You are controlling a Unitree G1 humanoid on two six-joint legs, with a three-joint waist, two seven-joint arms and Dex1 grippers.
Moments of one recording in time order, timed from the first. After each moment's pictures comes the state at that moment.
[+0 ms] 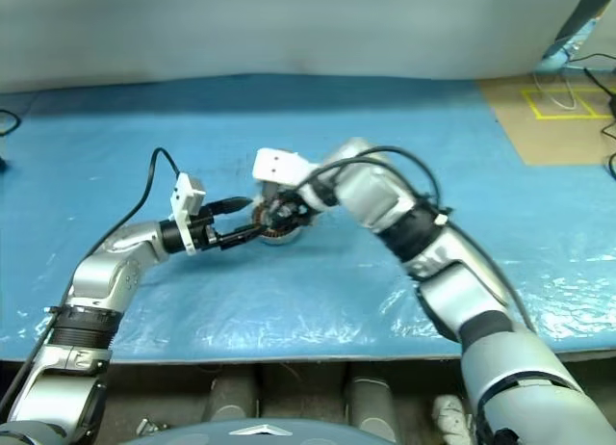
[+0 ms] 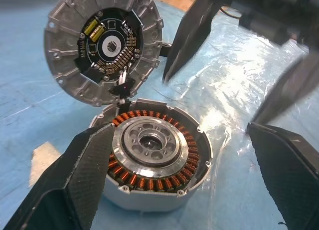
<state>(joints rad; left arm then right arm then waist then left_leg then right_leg) -0.37 0.49 0.02 0.10 -0.46 0.38 -1.02 -0.97 -0.45 0.50 0.02 -0.02 0.79 1.19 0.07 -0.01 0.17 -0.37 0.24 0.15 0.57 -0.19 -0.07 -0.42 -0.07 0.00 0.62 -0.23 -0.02</state>
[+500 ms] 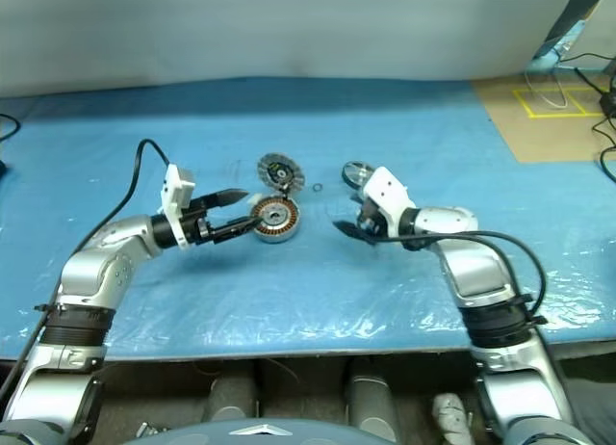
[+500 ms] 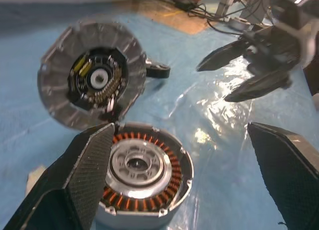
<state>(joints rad) -0.42 0.49 0.05 0.08 -0.51 0.42 -1.04 -0.44 -0.42 0.06 -0.12 0.11 0.61 0.78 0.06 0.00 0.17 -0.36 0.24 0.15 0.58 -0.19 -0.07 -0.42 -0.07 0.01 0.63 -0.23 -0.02</state>
